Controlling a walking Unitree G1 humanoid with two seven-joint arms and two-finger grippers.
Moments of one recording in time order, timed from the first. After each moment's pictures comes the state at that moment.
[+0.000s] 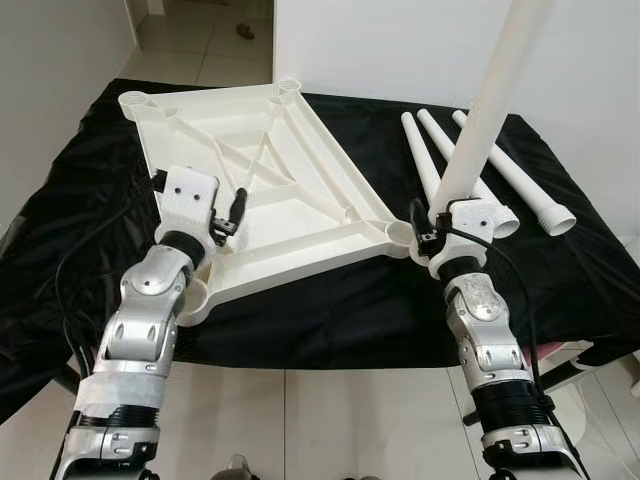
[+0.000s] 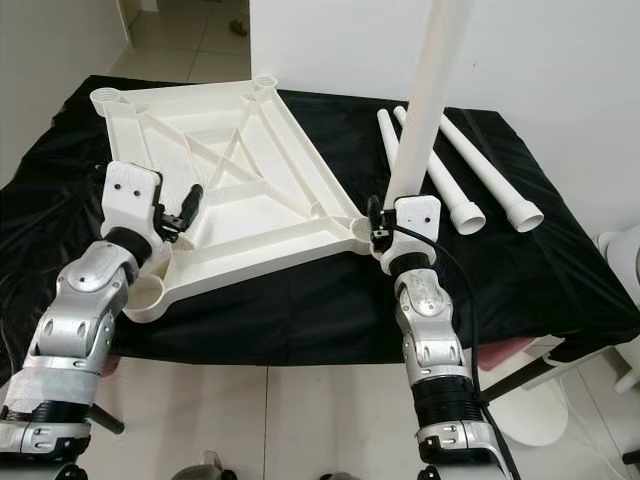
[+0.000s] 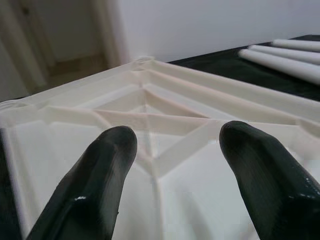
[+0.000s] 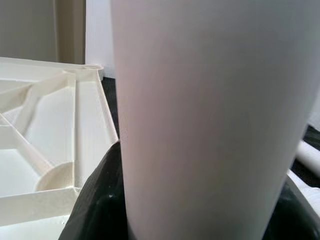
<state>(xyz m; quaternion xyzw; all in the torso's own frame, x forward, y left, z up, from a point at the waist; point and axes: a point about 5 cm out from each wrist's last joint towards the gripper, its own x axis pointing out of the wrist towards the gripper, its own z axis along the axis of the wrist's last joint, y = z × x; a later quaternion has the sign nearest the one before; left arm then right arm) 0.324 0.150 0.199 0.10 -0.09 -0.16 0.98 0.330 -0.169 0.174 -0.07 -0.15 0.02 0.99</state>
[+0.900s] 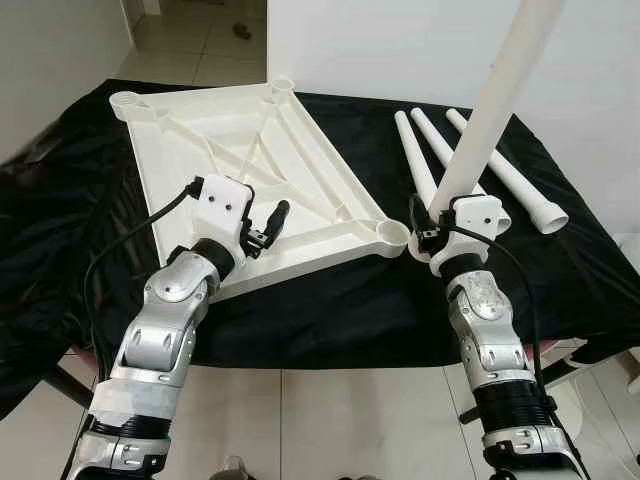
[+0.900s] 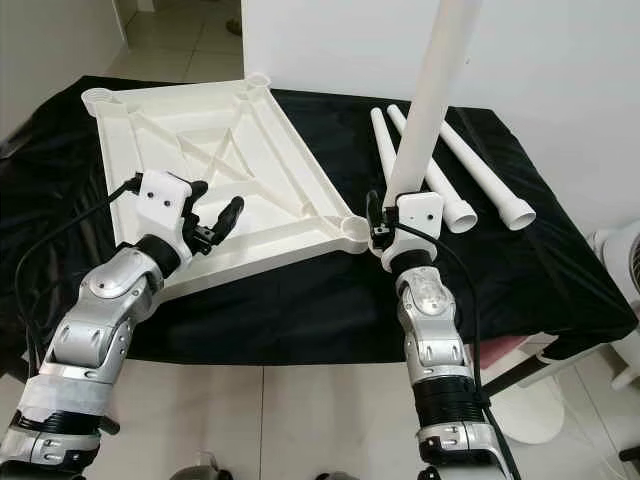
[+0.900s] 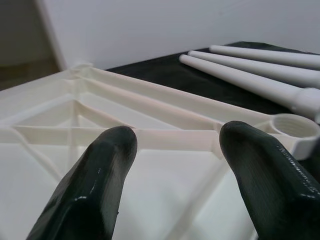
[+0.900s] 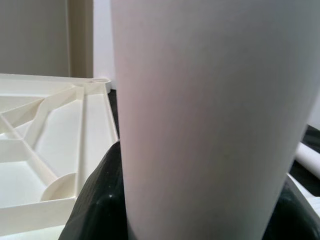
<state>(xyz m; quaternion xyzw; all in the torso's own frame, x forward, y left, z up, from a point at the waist) 0.314 0.121 0.195 0.09 -0.08 -0.23 0.97 0.328 -0.167 0.181 -0.05 -0.17 0.04 0.98</state>
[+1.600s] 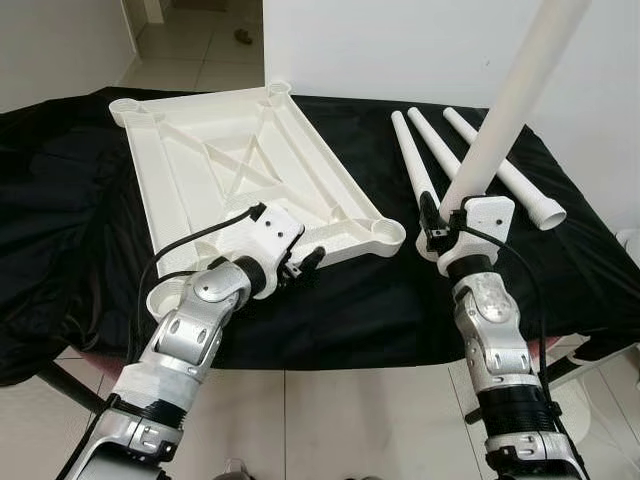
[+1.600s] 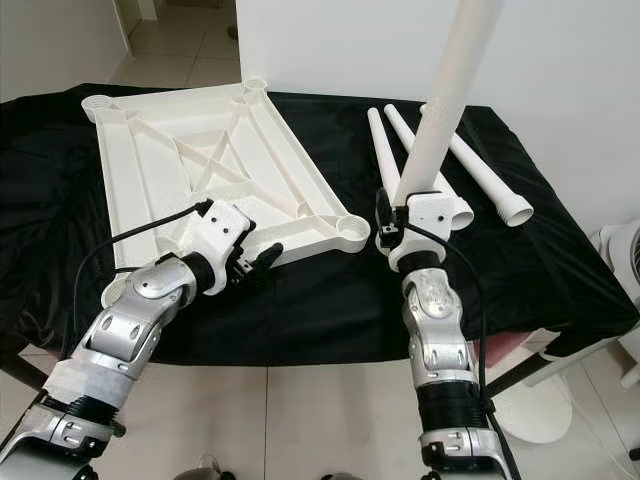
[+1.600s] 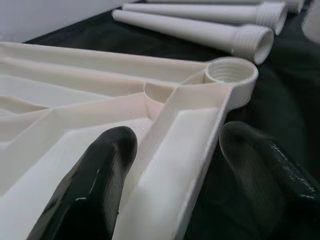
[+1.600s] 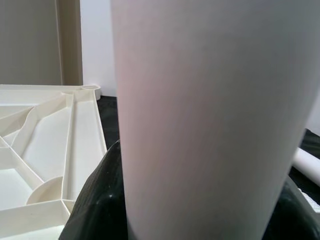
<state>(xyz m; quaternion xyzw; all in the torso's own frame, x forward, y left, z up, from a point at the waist) 0.324 0.094 0.174 0.12 -0.02 -0.33 0.94 0.320 -0.172 0.182 -0.05 -0.18 0.03 0.98</state>
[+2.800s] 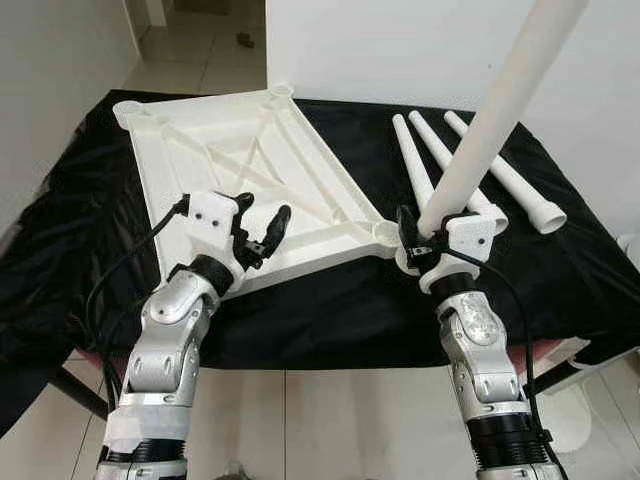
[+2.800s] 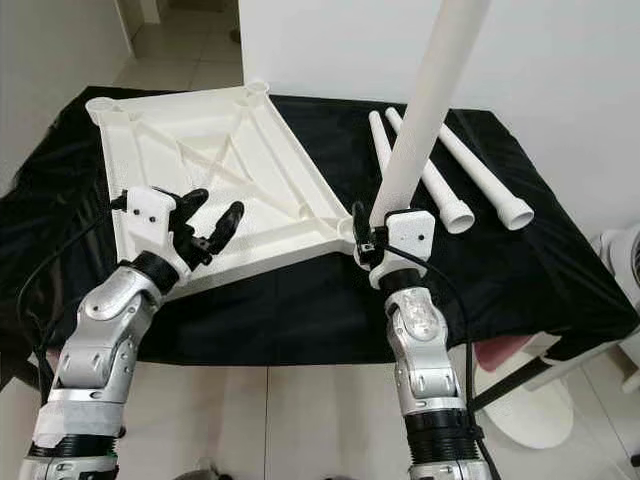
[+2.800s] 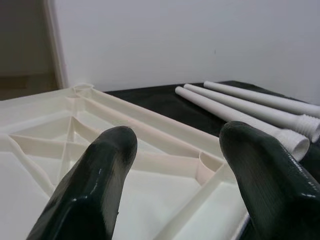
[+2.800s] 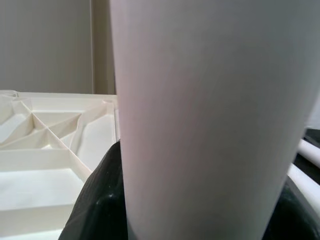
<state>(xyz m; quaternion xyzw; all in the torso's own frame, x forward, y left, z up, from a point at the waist) 0.300 0.131 0.190 0.01 -0.13 -0.23 0.96 0.301 -0.144 0.176 -0.03 -0.18 0.08 0.98</state>
